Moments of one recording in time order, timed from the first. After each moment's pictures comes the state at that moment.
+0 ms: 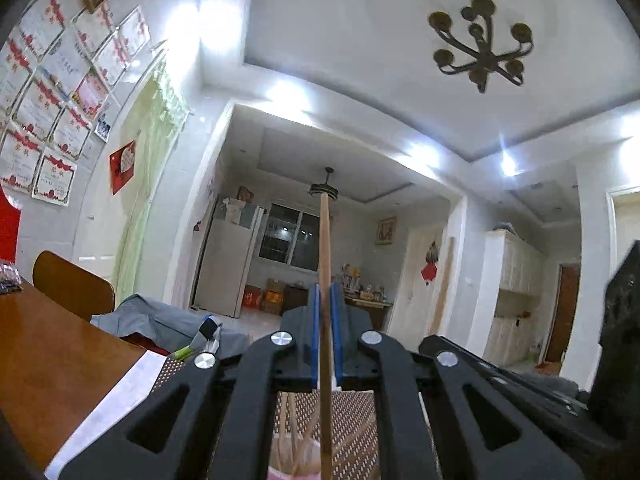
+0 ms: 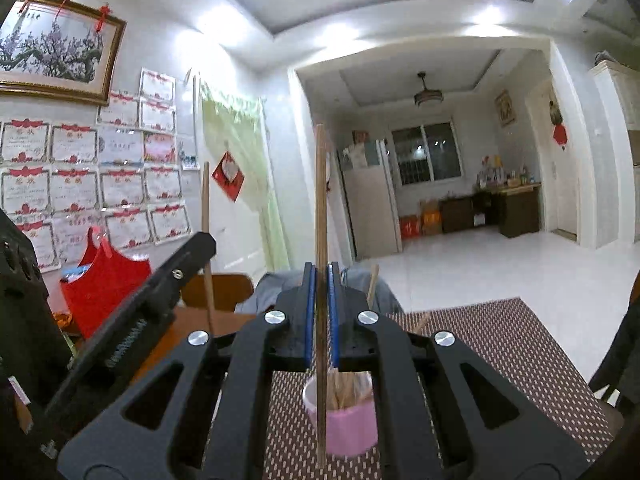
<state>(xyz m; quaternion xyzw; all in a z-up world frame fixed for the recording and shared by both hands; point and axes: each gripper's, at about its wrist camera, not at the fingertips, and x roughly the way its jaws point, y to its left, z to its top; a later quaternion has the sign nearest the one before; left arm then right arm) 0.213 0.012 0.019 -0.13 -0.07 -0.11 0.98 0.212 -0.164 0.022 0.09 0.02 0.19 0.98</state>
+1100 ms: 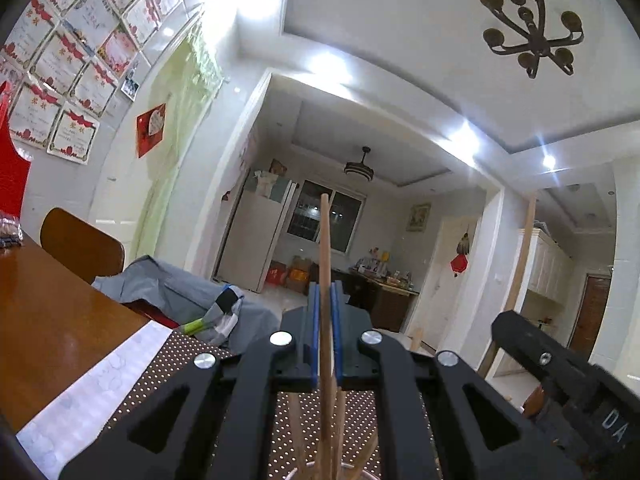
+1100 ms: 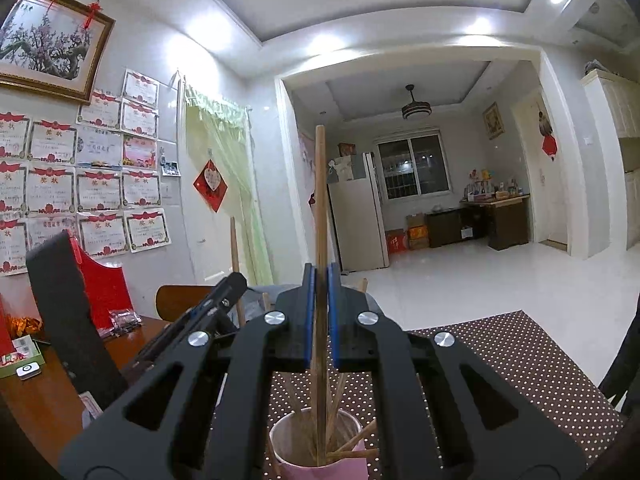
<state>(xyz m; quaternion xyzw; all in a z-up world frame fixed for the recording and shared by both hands) 0.314 0.026 -0.022 -0.16 -0.02 -0.06 0.98 0.262 -0.150 0.005 0.09 0.01 0.17 0.98</state>
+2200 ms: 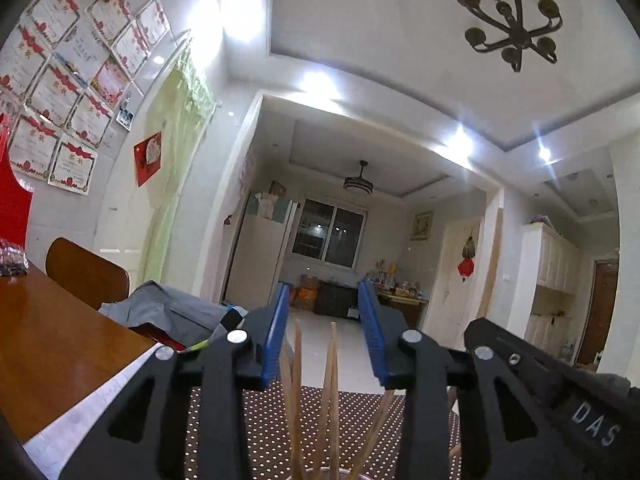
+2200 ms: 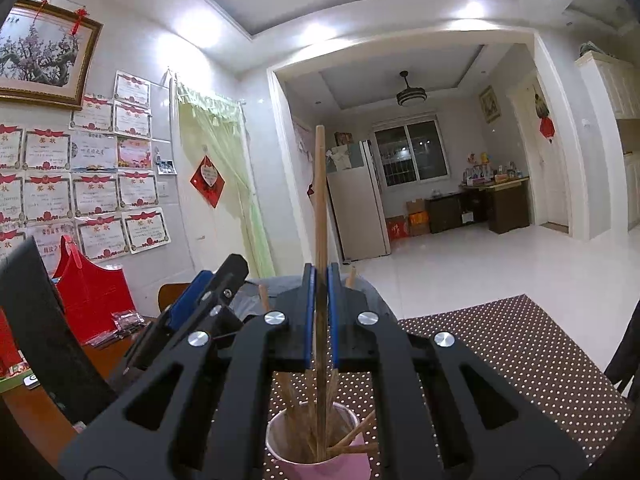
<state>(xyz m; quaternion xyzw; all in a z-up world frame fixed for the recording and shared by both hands) 0.305 0.006 -0.023 -0.12 -0.06 -0.04 0.99 0.269 -0.154 0.000 0.11 0.03 0.17 0.98</state>
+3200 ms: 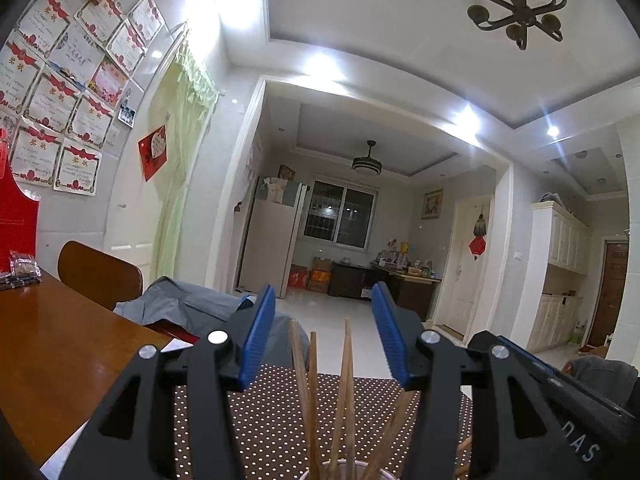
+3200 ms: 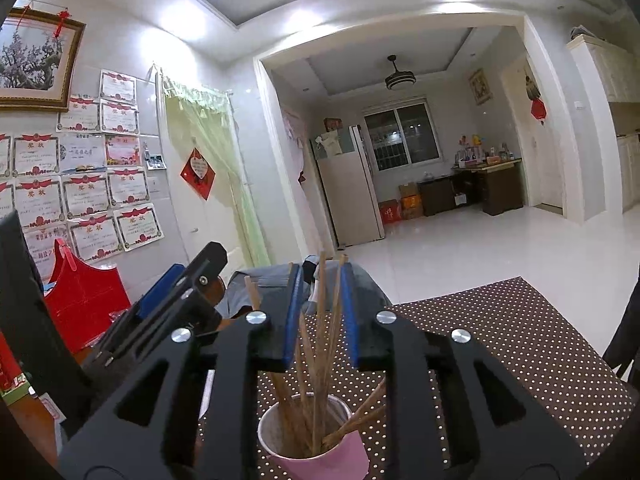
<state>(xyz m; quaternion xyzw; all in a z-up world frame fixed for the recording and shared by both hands) 0.309 0.006 -0.011 -0.10 -0.02 -0.02 0.99 0.275 -0.159 -0.006 0.12 0.06 0.15 0.98</state>
